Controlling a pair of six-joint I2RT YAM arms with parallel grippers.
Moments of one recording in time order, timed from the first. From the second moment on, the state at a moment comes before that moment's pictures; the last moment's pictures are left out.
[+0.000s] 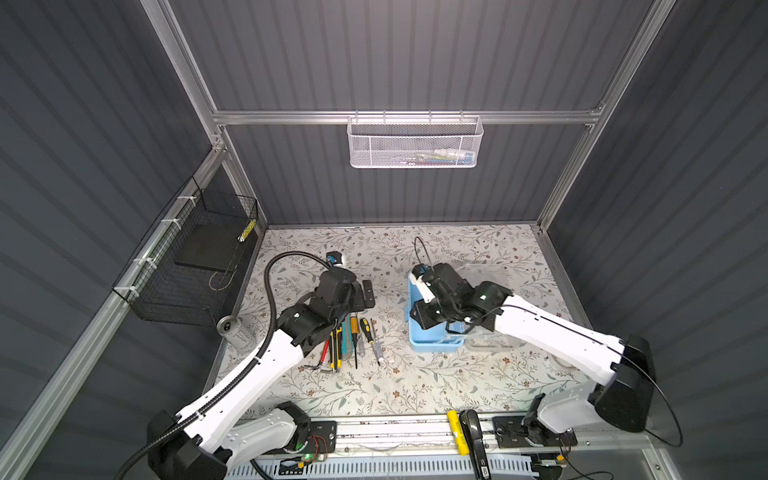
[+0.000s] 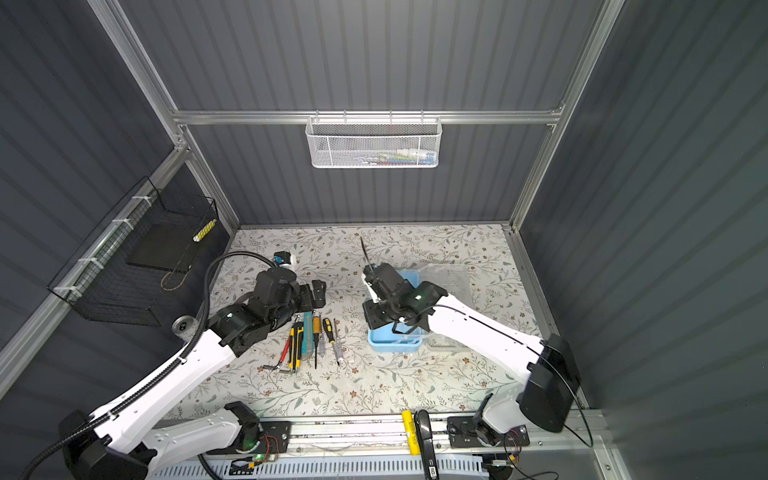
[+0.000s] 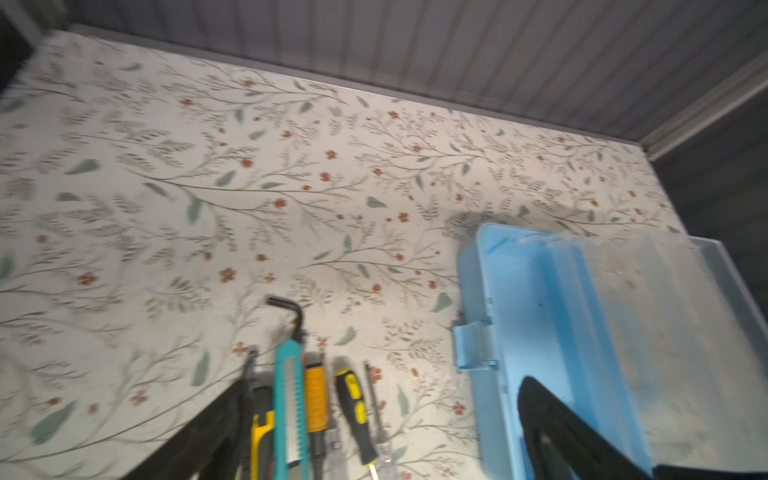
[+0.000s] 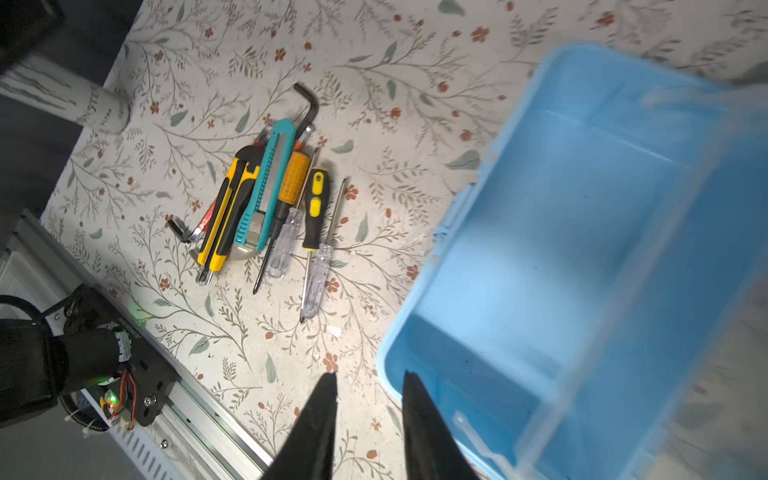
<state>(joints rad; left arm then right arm) -0.65 1.03 0.95 -0.60 -0.37 -0.52 0.92 1.51 1.27 -0.69 -0.02 0.41</state>
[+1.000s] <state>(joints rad) -0.65 0.79 0.63 -0.66 -0.66 -0.51 1.10 2.05 1.50 -0.65 0.10 0.43</state>
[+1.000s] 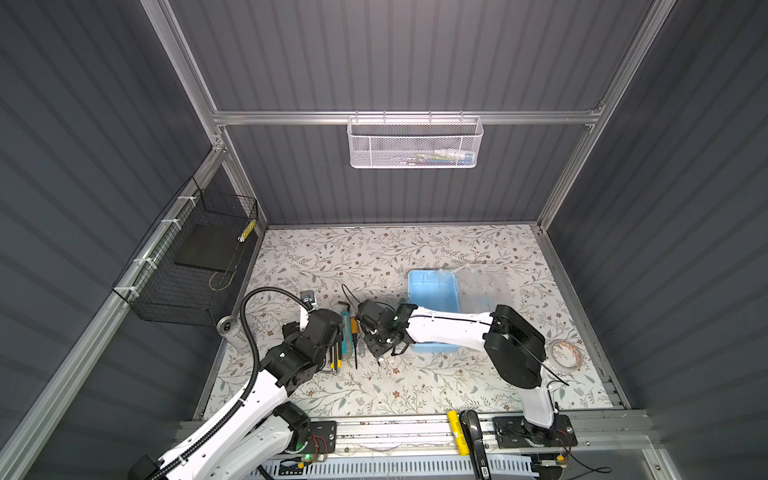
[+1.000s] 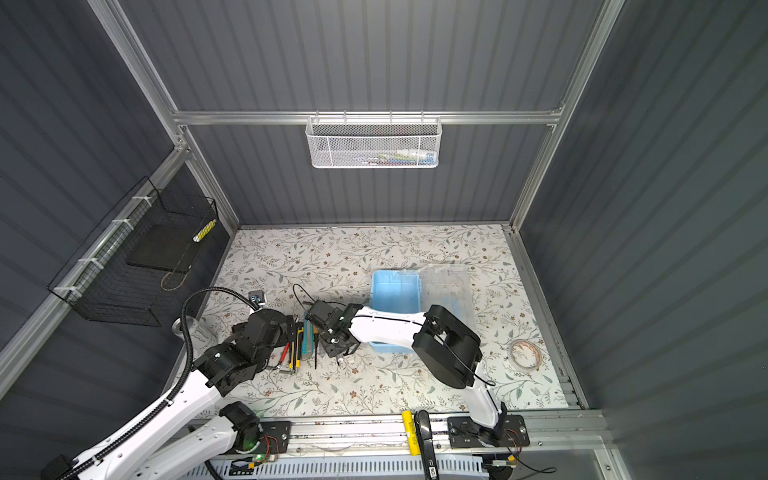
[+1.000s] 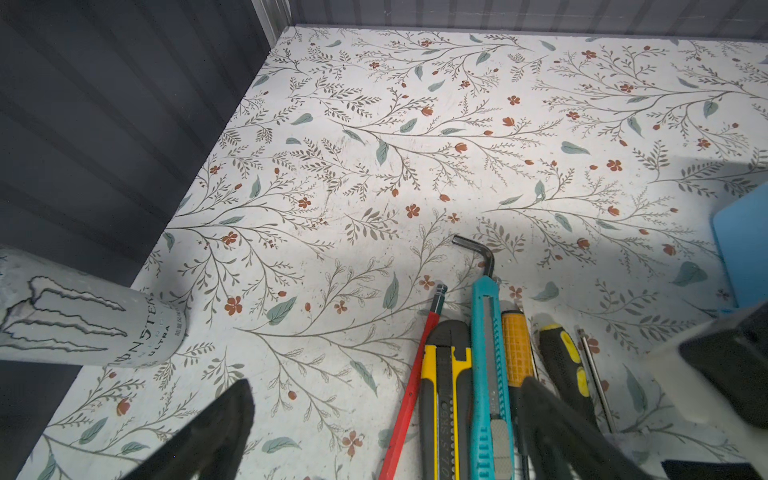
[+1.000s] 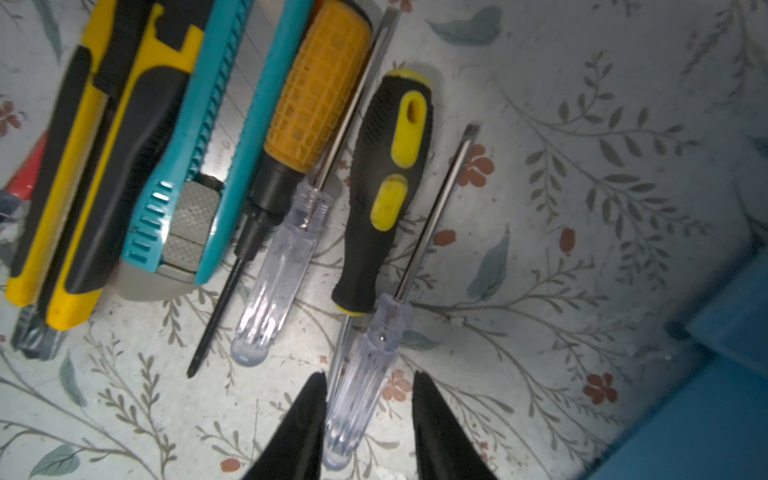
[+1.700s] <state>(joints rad) -0.65 0.79 0.63 -0.66 -0.65 -0.50 1.06 2.13 1.55 -0.71 0.08 0.45</state>
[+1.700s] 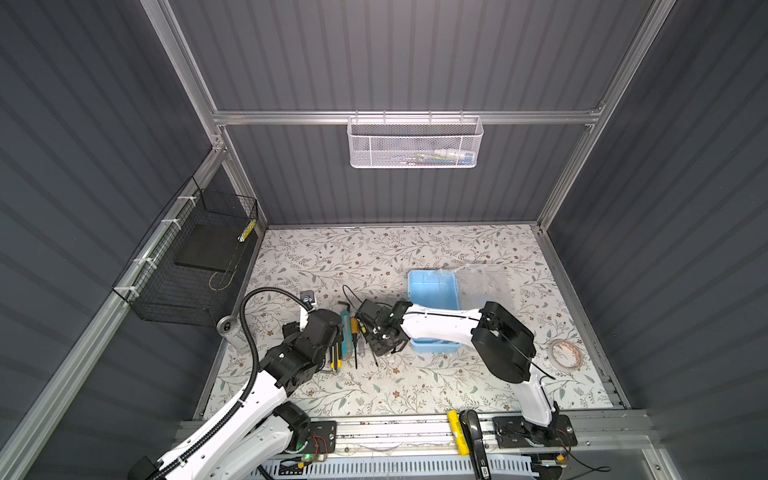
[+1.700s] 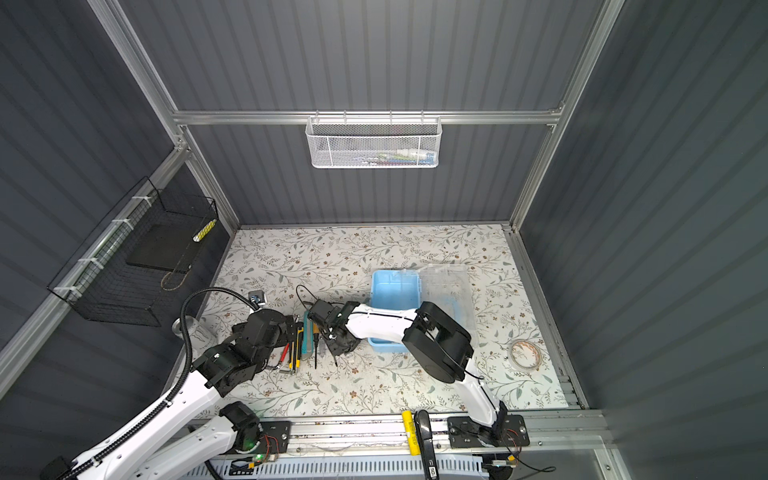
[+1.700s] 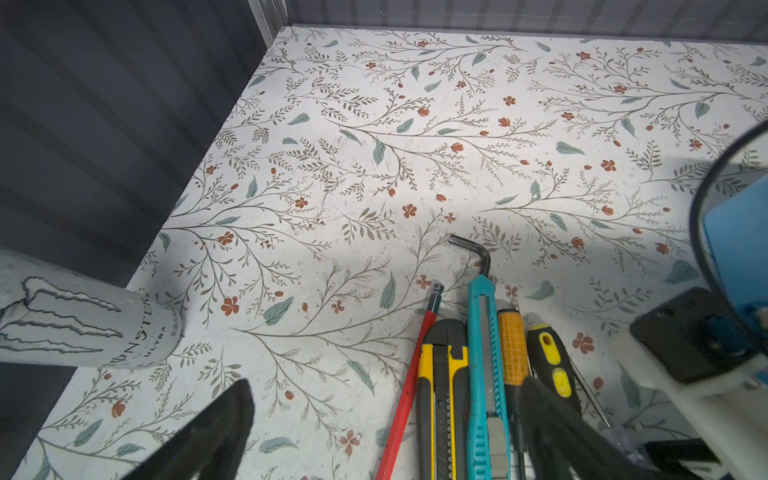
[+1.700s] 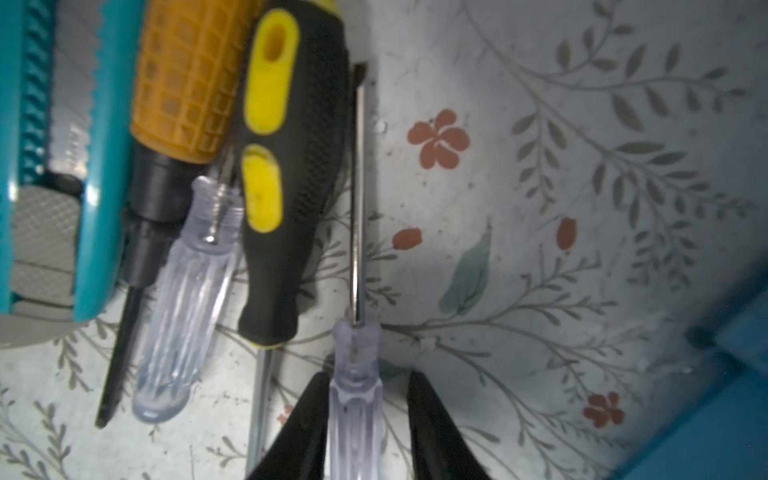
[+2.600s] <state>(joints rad) -0.65 0.78 0.61 -0.64 -0.63 -0.50 0.96 1.74 1.44 -0.72 0.05 0.44</state>
